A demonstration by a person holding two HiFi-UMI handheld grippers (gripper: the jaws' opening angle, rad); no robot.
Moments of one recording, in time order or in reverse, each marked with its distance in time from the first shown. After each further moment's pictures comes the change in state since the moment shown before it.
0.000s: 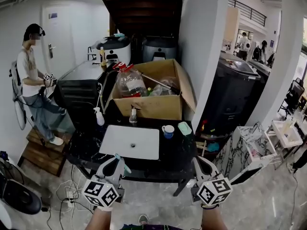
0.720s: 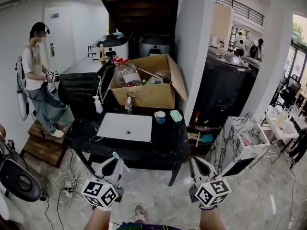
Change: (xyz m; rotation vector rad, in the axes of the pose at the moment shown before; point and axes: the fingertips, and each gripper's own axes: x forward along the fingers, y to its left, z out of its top) left arm -0.107 -0.114 -0.024 0.008 -0.003 0.003; right arm -0.158 0.019 -0.015 0.010 -0.008 0.010
